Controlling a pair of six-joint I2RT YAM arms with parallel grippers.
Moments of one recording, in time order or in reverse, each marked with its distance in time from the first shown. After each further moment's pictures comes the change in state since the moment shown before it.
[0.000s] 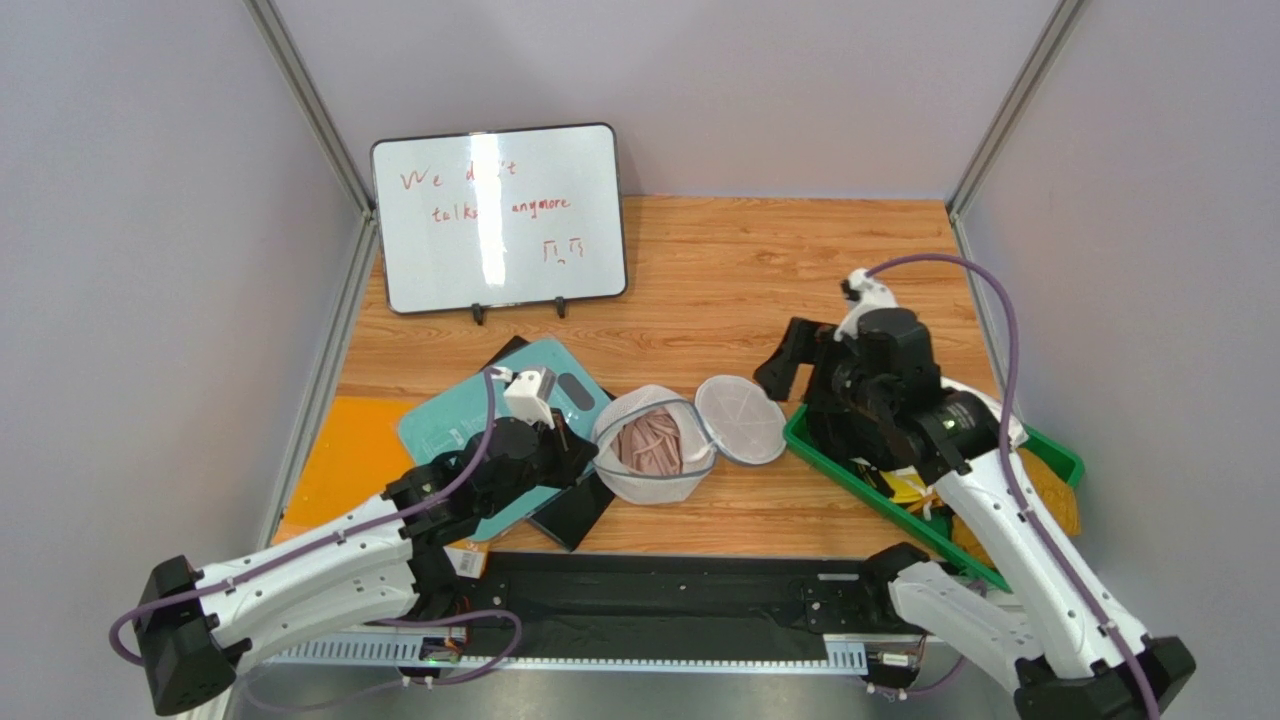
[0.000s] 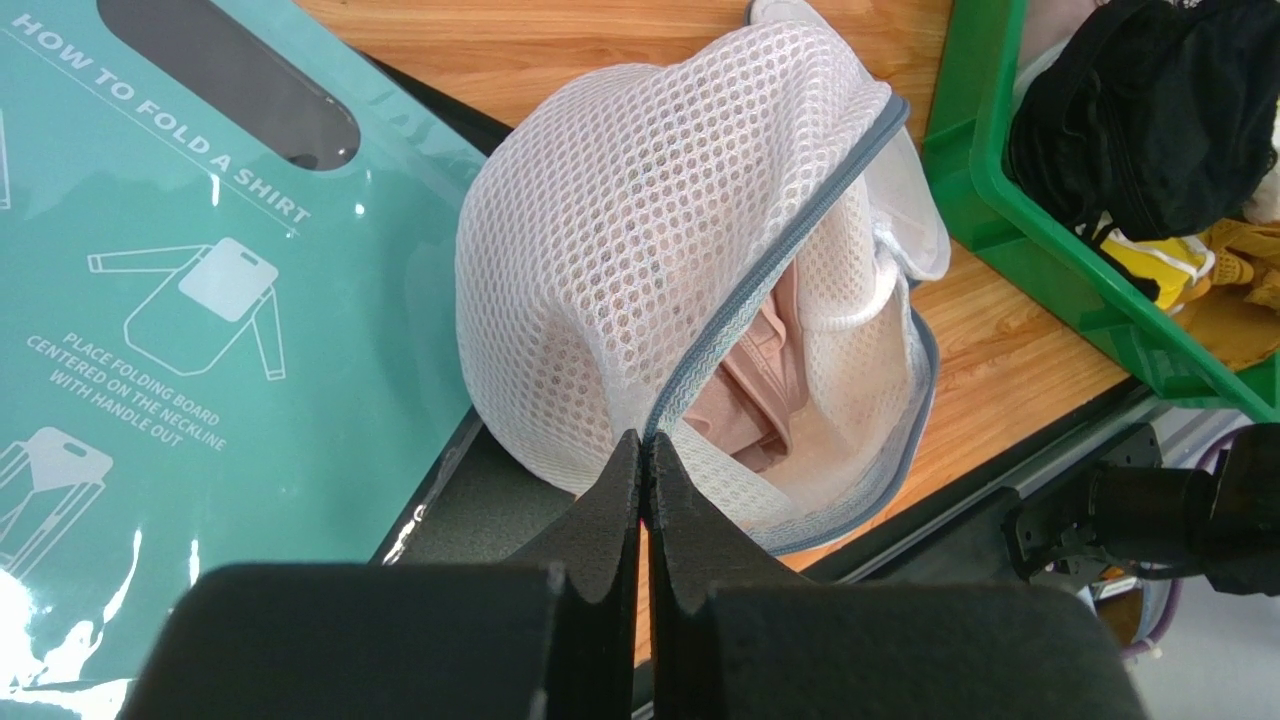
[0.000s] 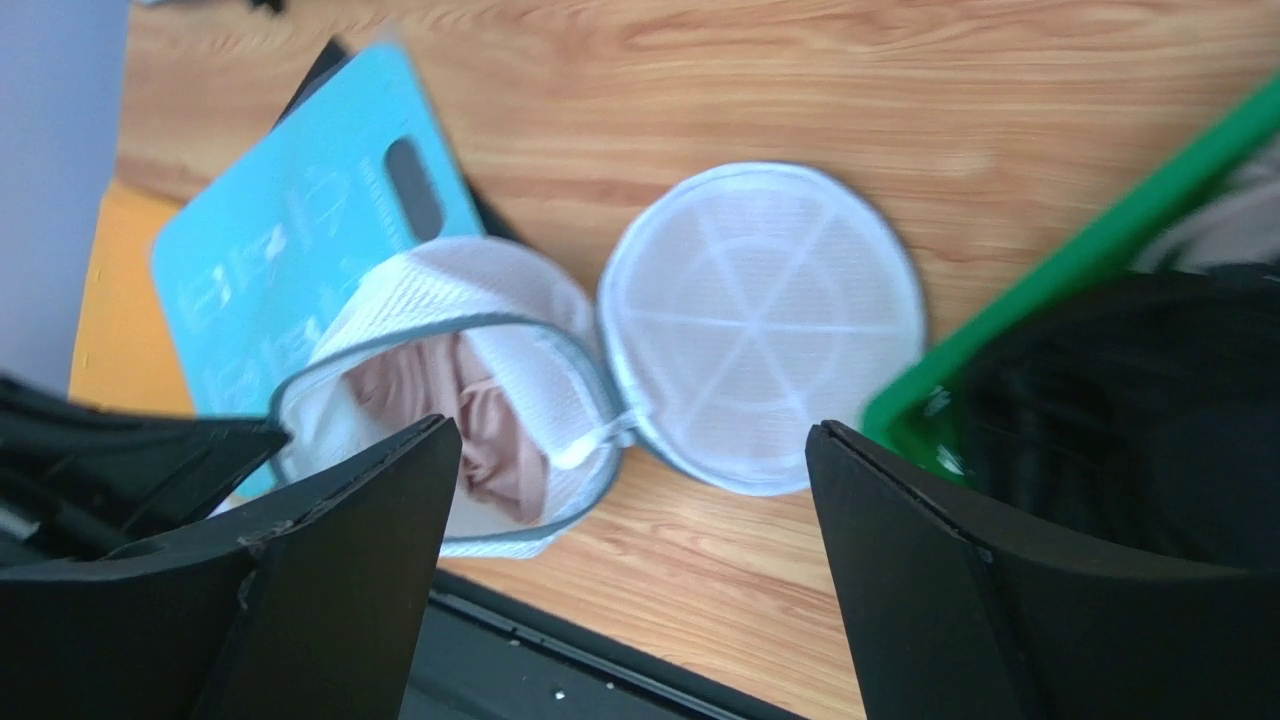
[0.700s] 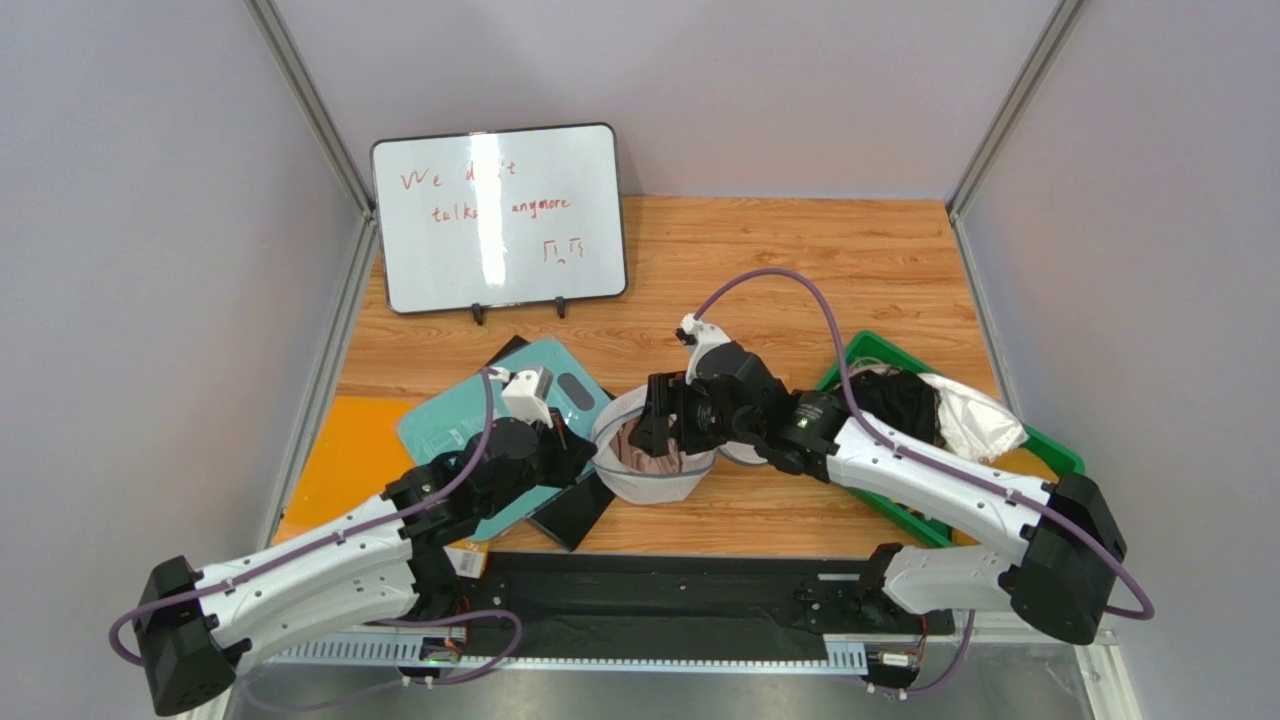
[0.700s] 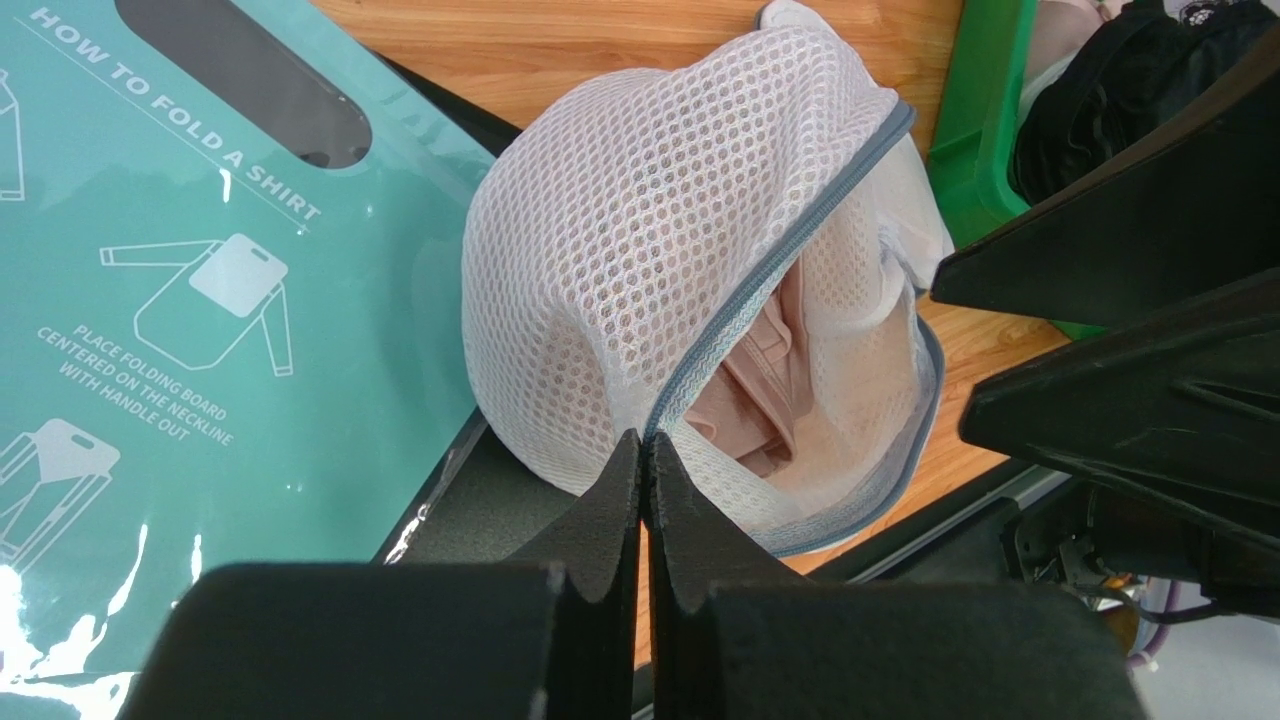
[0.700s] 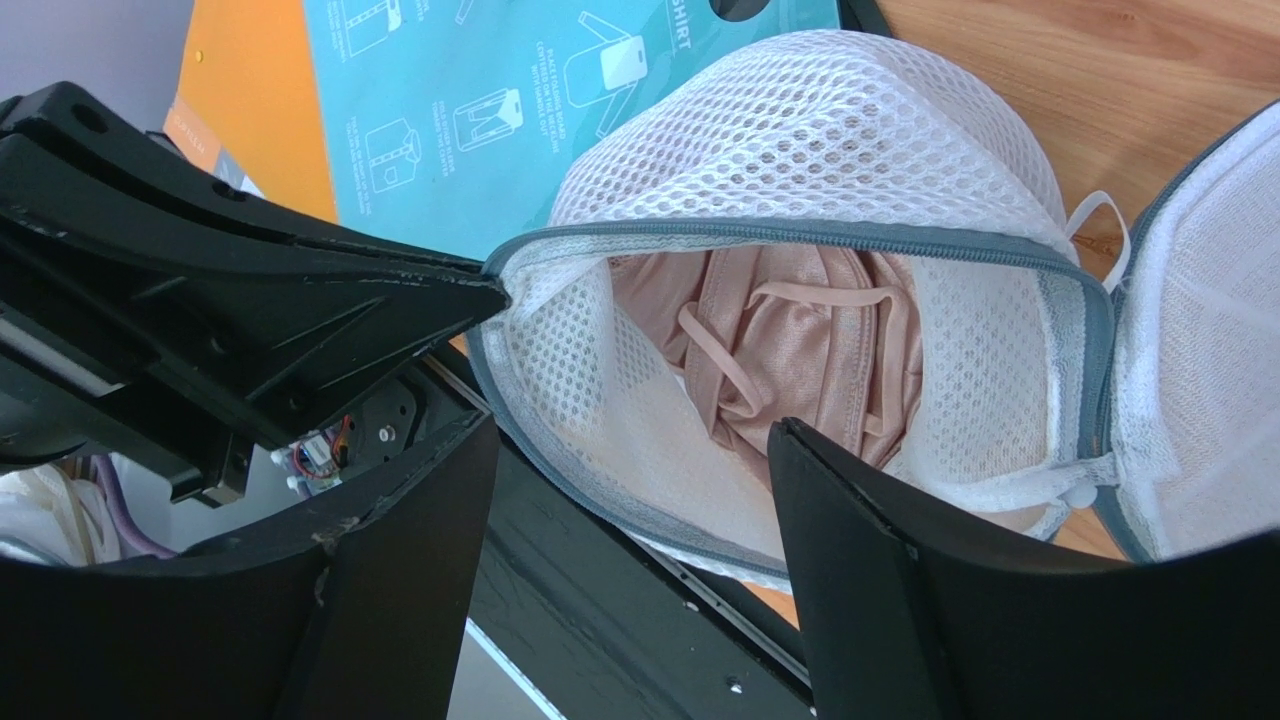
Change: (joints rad) left arm 0.000 -0.003 0.000 -0.006 -0.015 -0.018; right arm 0.534 0.358 -0.038 0.344 0.010 0.179
